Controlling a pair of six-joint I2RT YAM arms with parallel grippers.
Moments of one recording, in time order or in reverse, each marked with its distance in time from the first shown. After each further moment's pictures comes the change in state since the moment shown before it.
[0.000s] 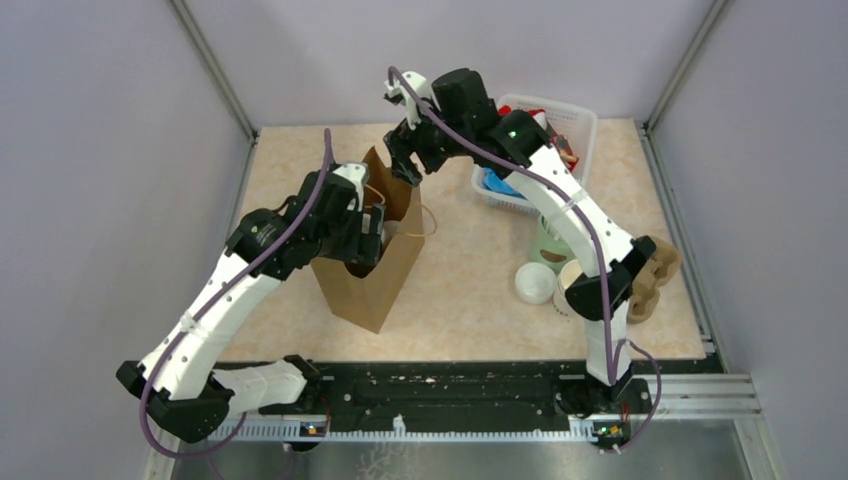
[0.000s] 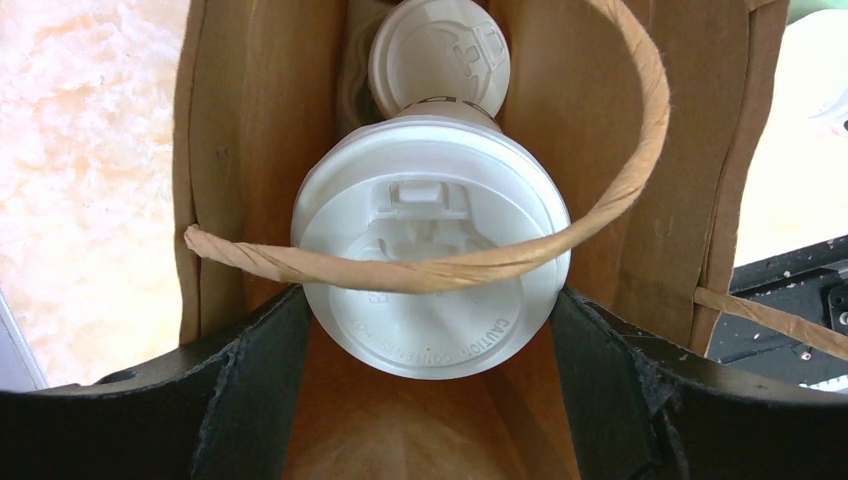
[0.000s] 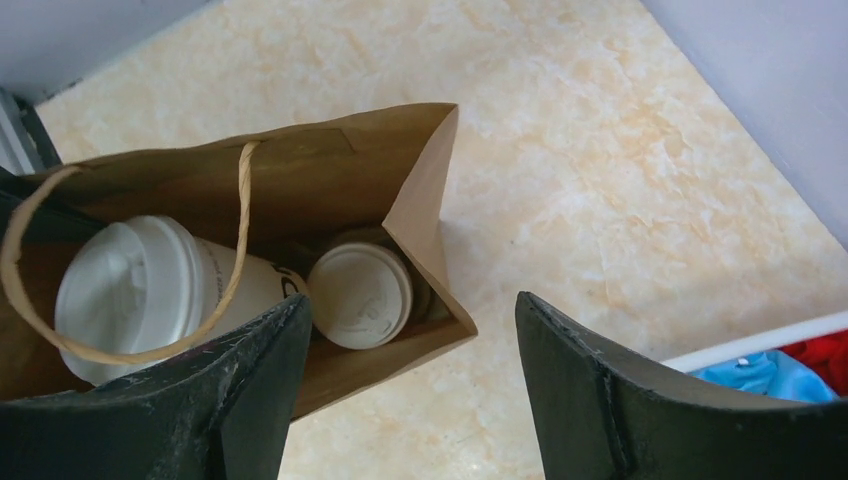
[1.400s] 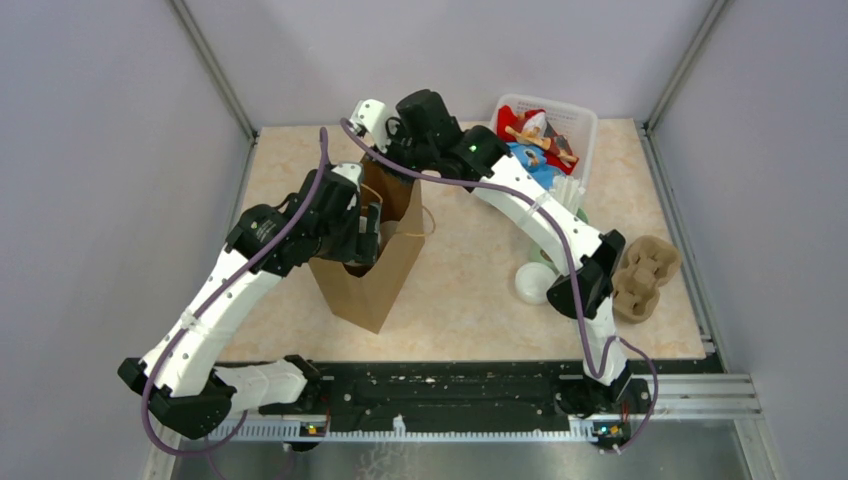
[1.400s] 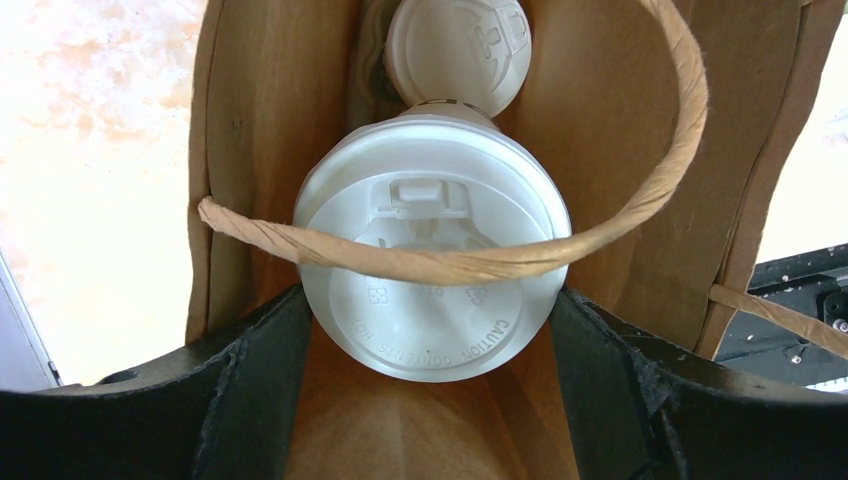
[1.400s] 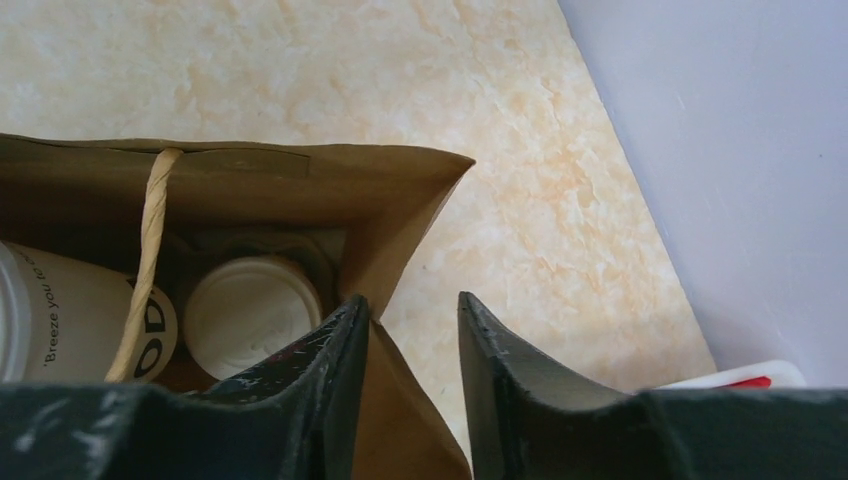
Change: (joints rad) left arm 0.000 0.019 0.040 -0.070 -0.026 -0.062; right arm 0.077 0.123 0.003 0.084 0.129 -0.316
